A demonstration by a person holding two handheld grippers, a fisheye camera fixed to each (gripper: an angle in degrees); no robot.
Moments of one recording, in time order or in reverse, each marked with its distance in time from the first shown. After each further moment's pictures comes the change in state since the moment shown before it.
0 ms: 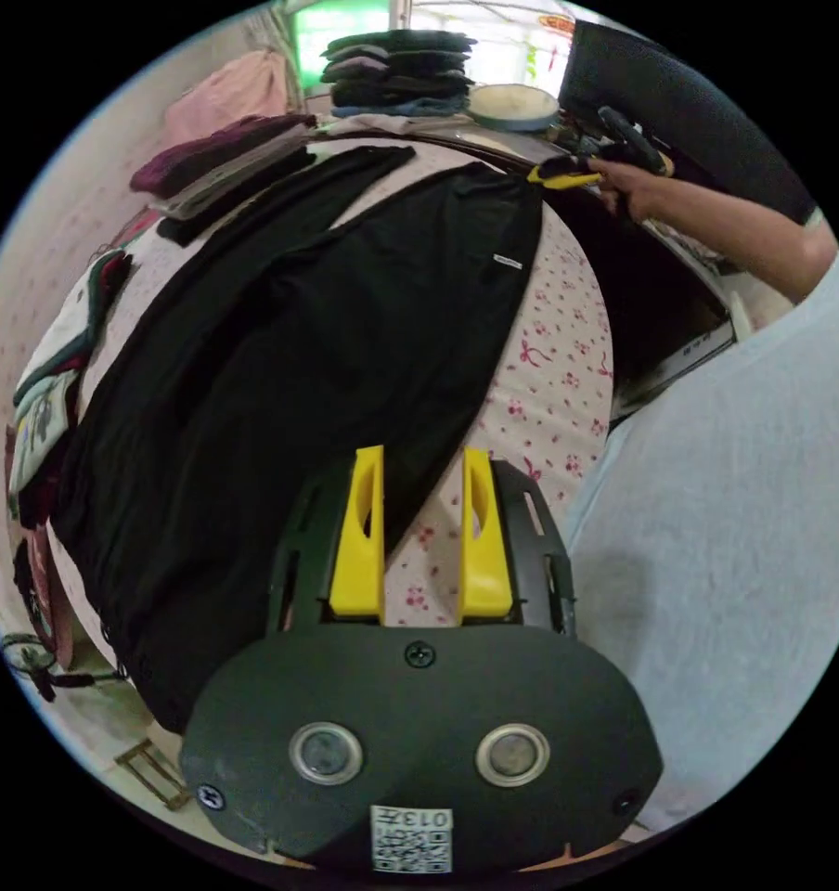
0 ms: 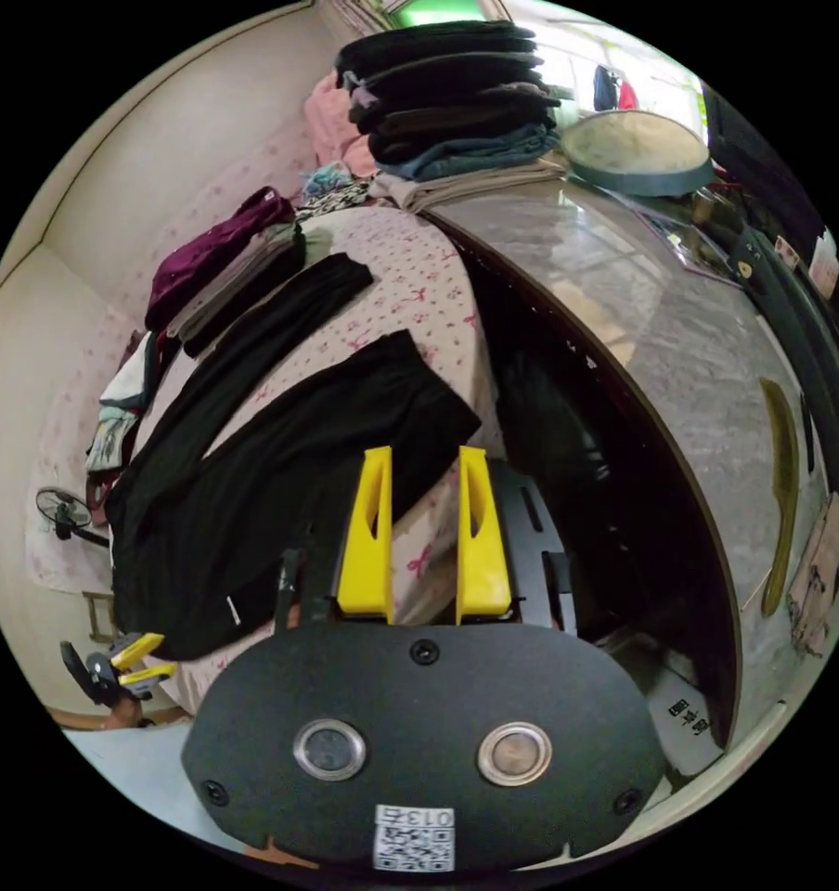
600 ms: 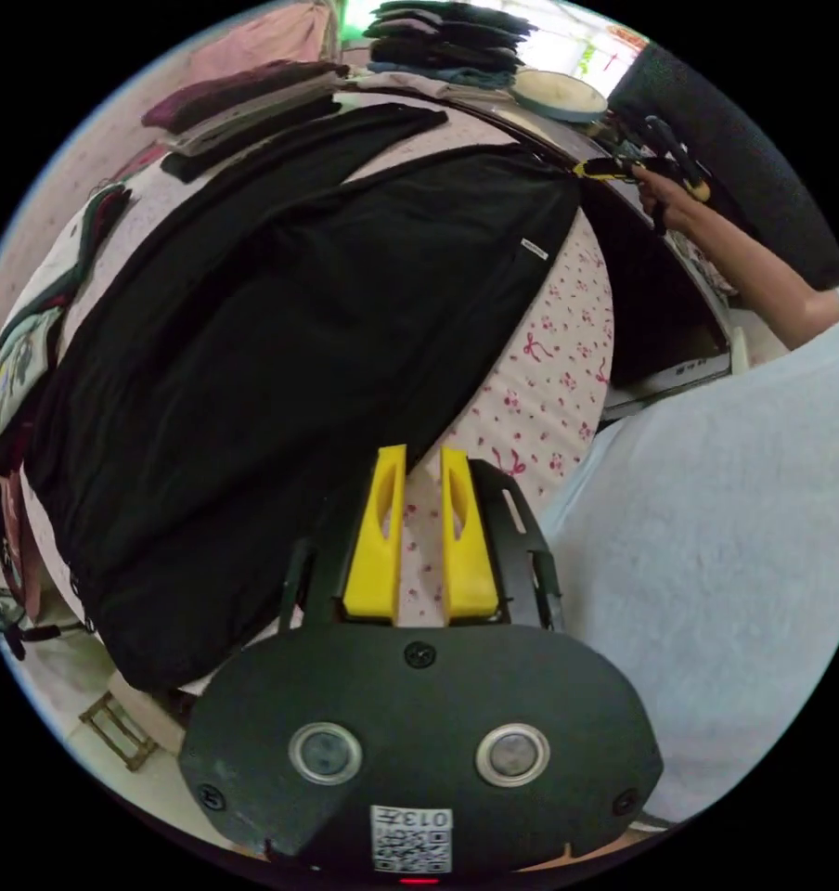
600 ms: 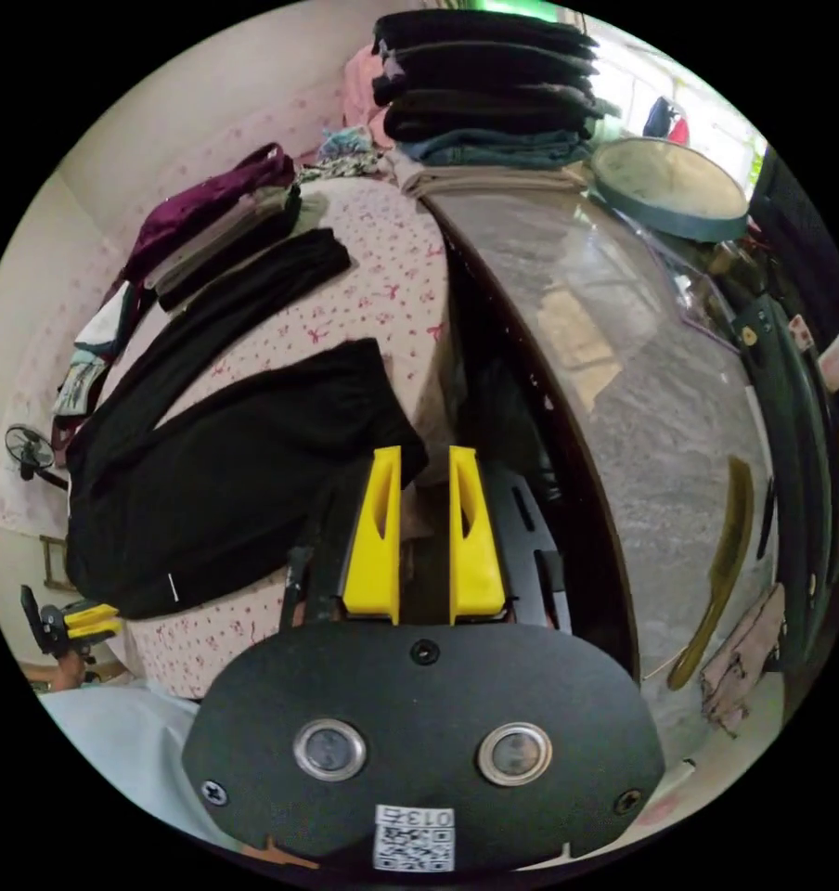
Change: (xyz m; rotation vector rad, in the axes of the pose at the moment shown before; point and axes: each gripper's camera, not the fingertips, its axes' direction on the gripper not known) left arm -0.022 -0.009 0.019 -0.120 0.095 -0.124; right arm -0.028 -0.037 -0.010 -0.077 0.112 -0.157
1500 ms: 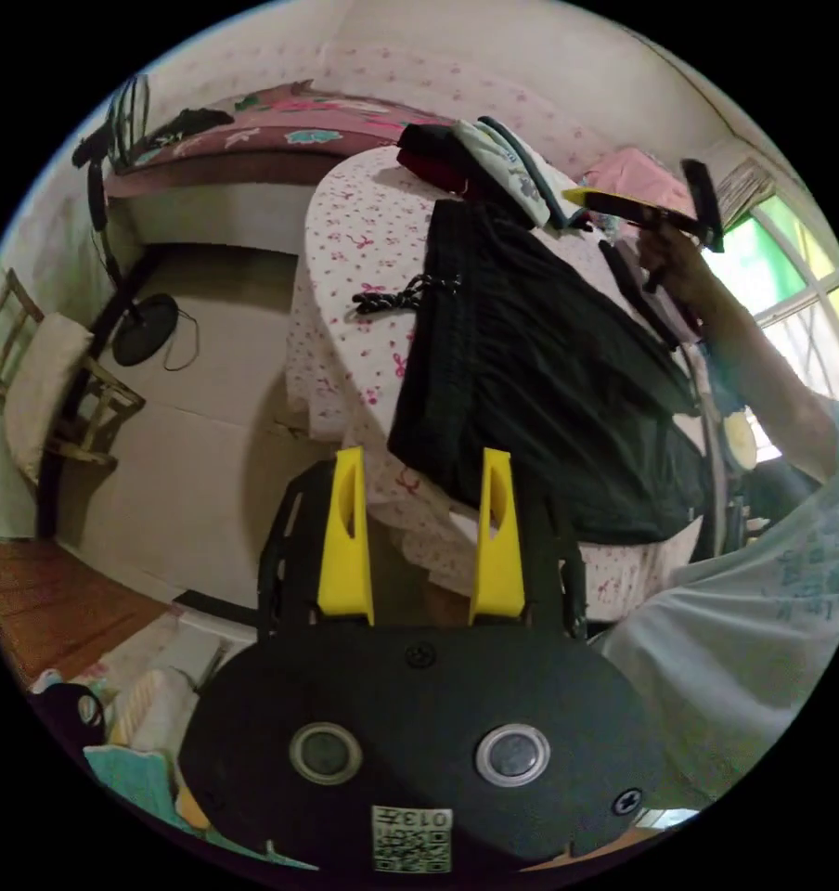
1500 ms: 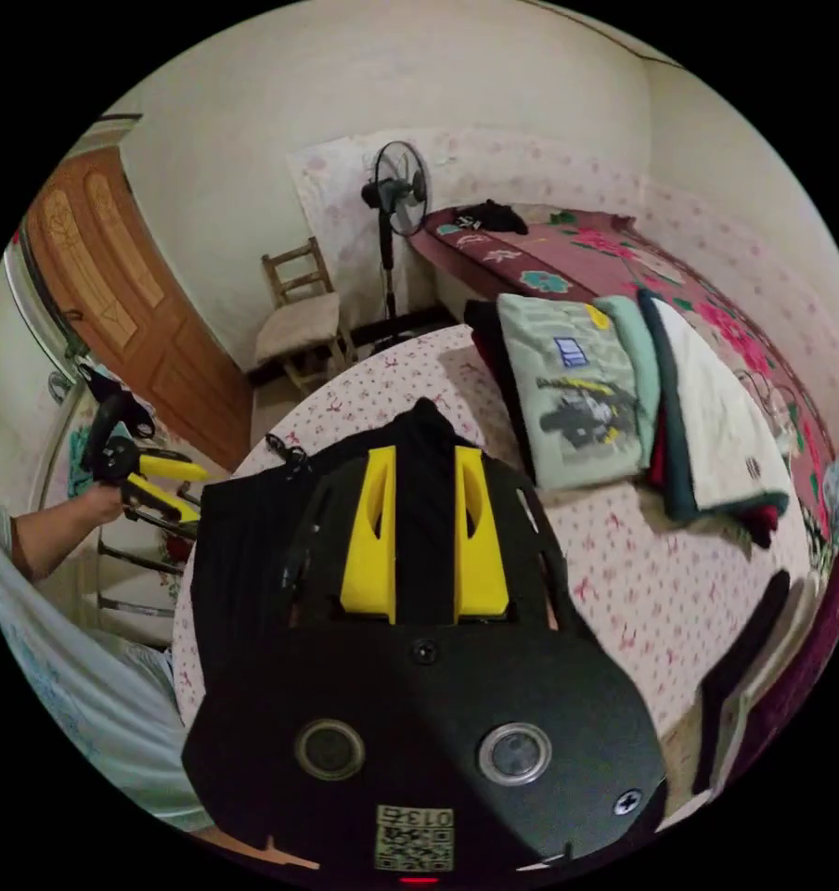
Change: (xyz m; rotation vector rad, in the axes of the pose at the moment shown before) left arm -0.285 0.375 -0.031 0.351 0.037 -0.935; right arm -0.754 -0.132 -0.014 0.037 -0.562 -1.310
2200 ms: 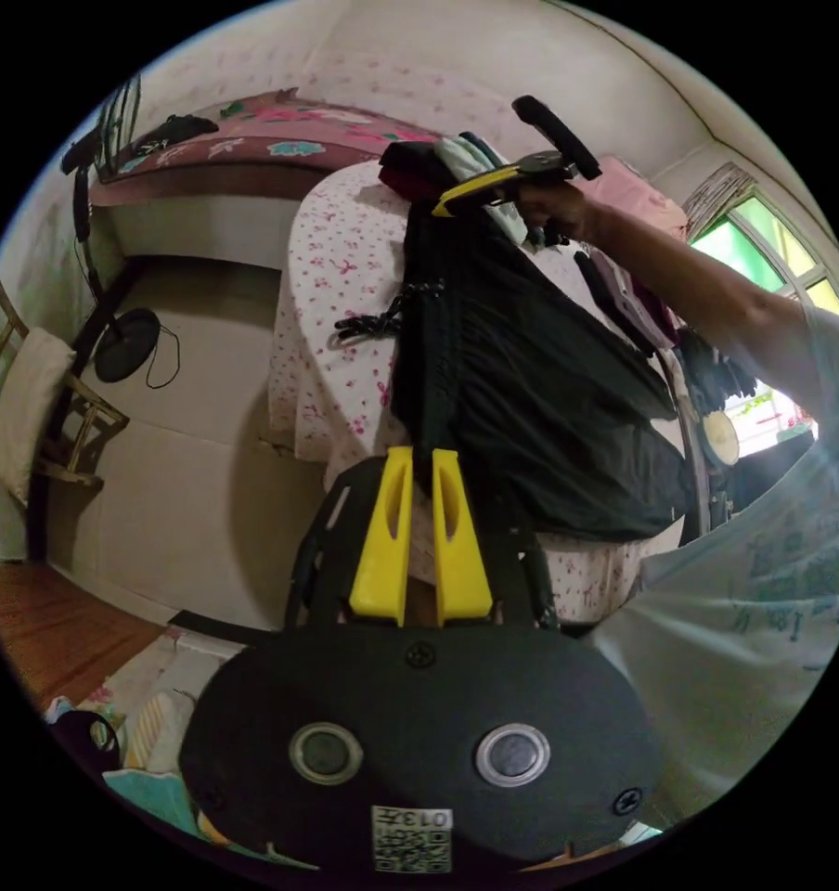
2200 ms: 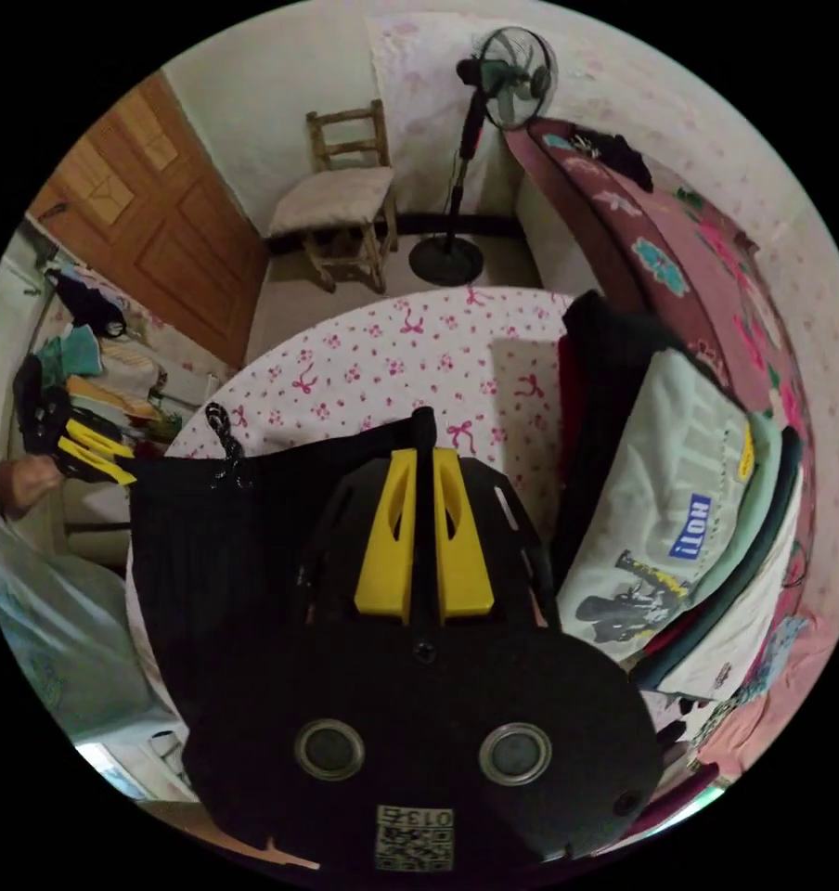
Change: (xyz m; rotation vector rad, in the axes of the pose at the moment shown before) left arm -0.037 0.000 -0.017 0.035 0.064 0.032; right arm -0.015 -0.177 0.127 -0.383 -0.010 -0.305
